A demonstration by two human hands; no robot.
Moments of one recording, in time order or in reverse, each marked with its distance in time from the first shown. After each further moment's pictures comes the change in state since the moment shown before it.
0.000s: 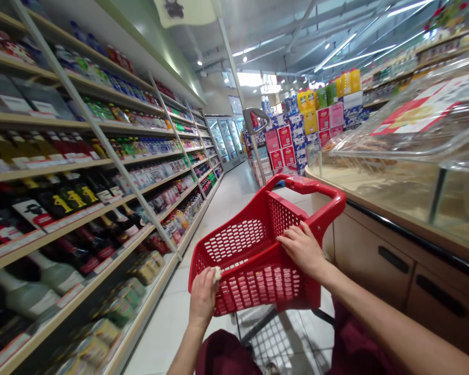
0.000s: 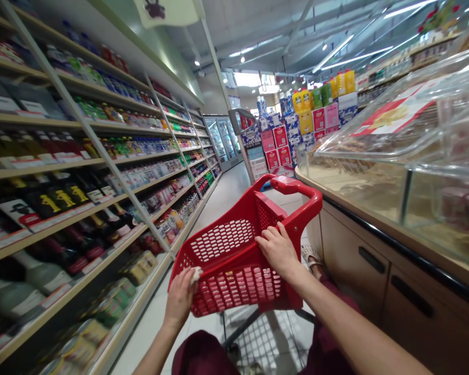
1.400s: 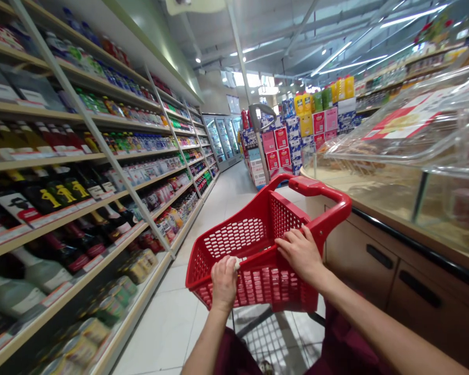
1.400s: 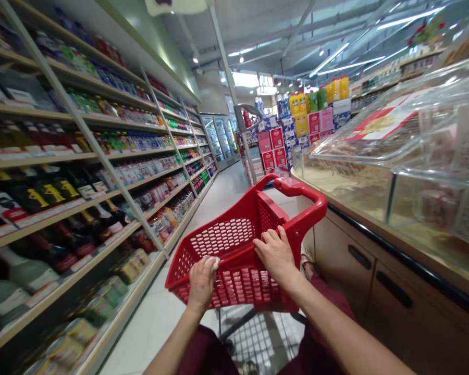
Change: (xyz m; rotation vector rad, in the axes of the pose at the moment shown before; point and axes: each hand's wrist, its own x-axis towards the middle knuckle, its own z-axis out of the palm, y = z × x) left_hand 0.021 0.057 0.018 -0.026 0.038 0.029; right_hand -0.016 -0.012 -0.006 -0.059 0.073 0.066
